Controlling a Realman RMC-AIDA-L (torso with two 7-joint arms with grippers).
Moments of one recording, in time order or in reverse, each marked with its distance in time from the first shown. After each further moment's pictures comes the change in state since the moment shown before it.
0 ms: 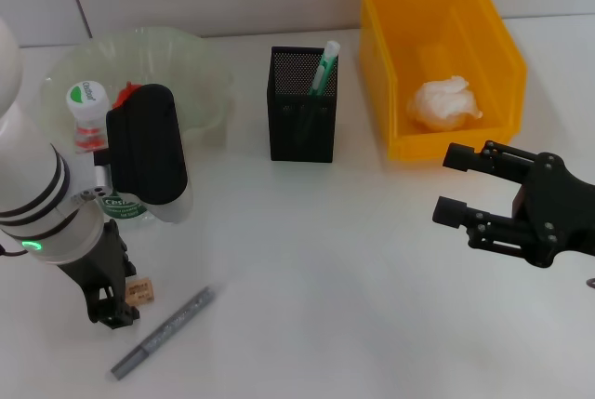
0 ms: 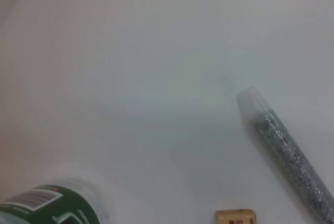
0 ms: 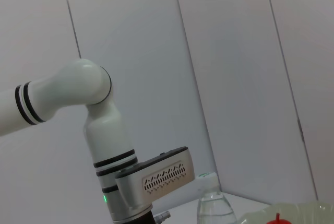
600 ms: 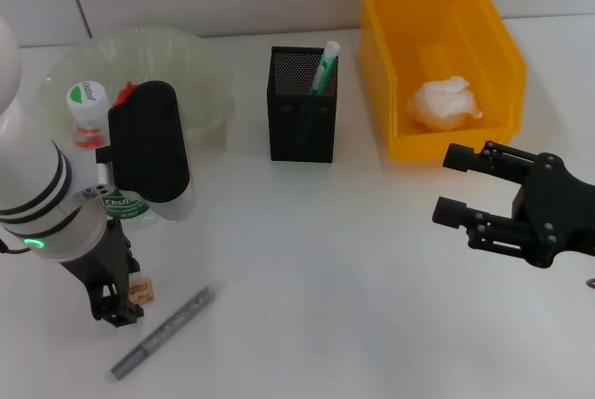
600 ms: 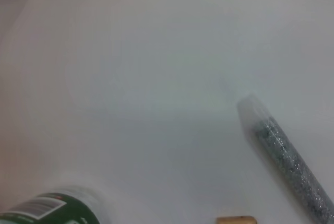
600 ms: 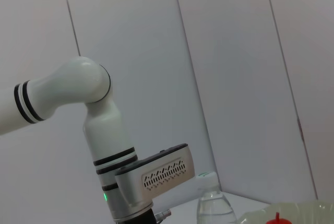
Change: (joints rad) left arm 0.000 0.000 0.000 0.008 -0.007 -0.002 0.002; right arm 0.000 0.000 0.000 0.000 -0.001 0.001 0.000
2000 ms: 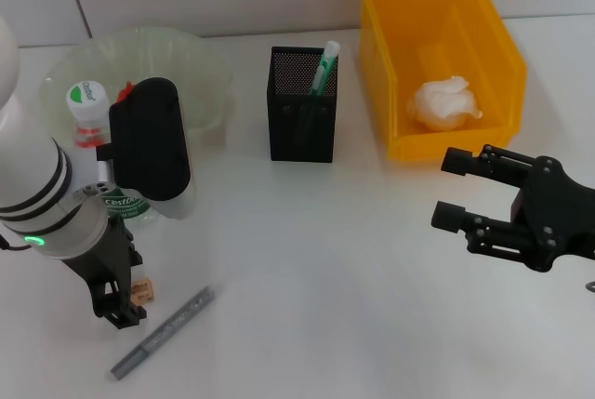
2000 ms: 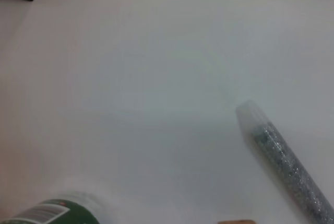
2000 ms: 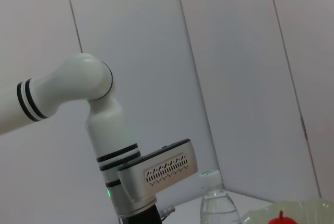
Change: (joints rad) left arm 0.002 0.000 -0.010 0.015 -0.003 0.018 0.009; right arm -0.001 0.002 -0.002 0.000 -0.005 -0.005 0.000
